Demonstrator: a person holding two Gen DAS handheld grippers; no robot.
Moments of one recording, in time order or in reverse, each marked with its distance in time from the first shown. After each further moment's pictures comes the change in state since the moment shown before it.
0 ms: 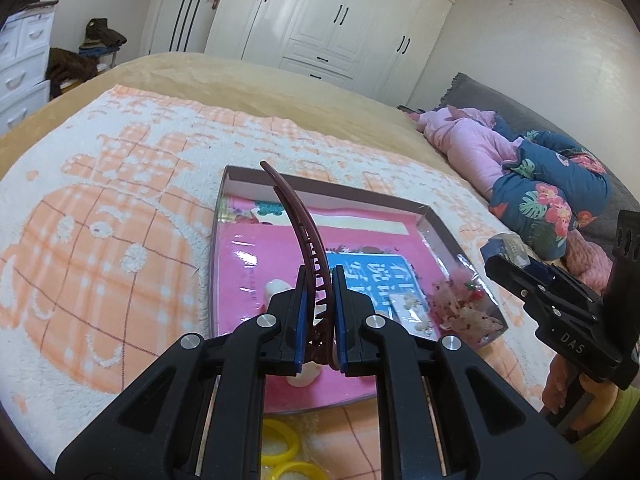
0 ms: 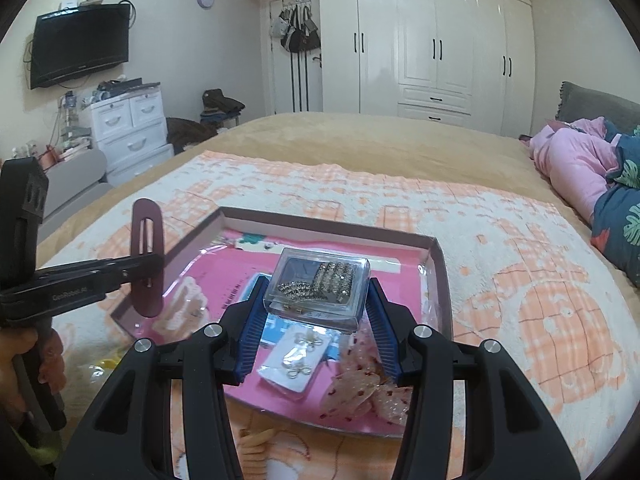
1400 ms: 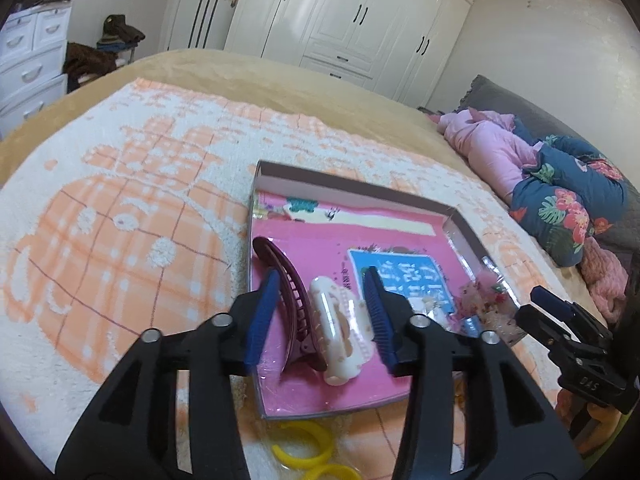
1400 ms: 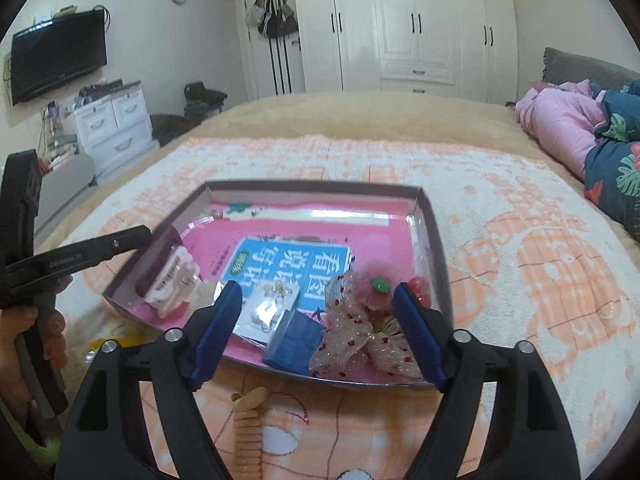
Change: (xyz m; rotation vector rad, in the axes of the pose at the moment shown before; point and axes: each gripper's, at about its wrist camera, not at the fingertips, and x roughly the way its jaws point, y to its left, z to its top) left arm -0.005 0.013 0.000 -0.020 -0.012 0.062; right arm -0.018 -0.006 -0.027 0.095 0.022 -0.008
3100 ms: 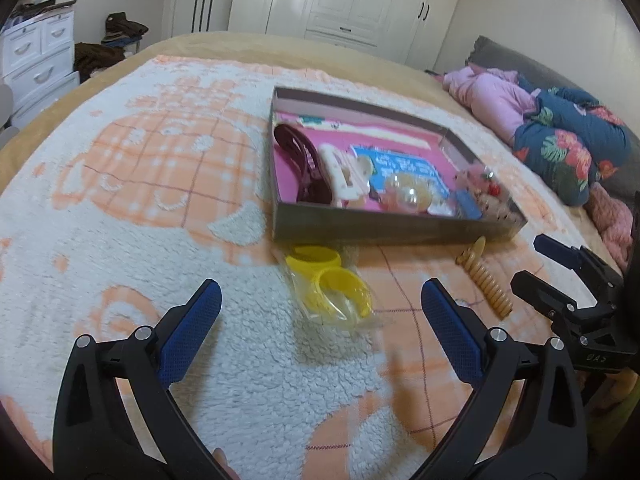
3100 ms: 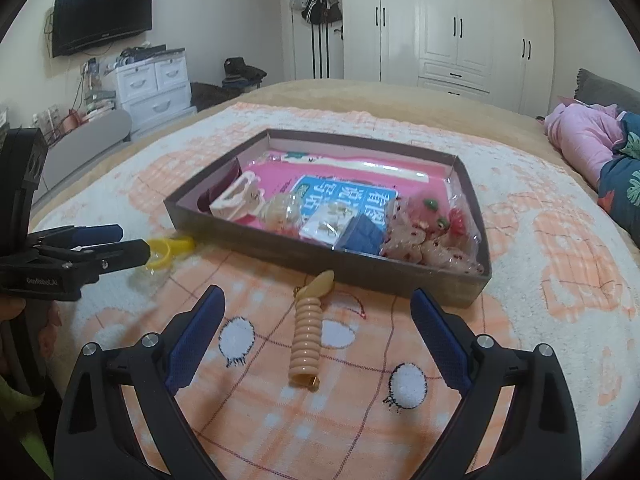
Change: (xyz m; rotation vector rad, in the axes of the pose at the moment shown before) left arm -0.050 -0.006 -0.087 0.069 0.120 0.083; right arm -0.025 0.041 -0.067 -0.137 0.096 0.072
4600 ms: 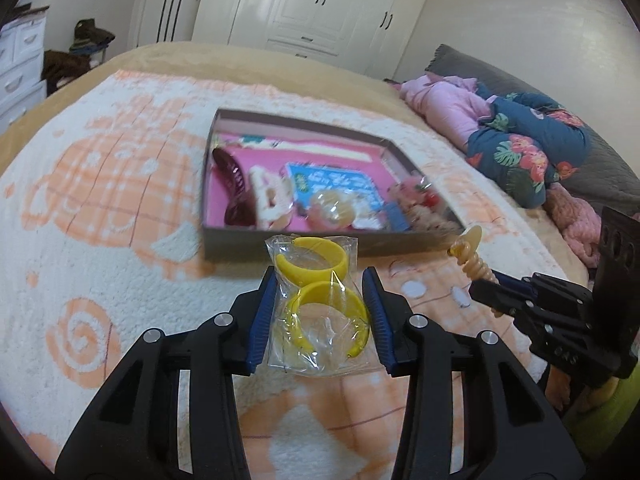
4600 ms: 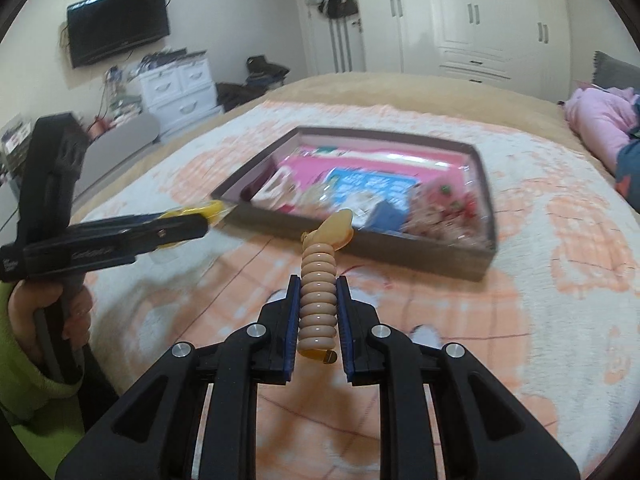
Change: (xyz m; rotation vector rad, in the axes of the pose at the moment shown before) left arm -0.023 -0.035 0.012 0.034 -0.050 -0.152; right arm -0.049 -0.009 -0.001 0.043 -0.011 0.112
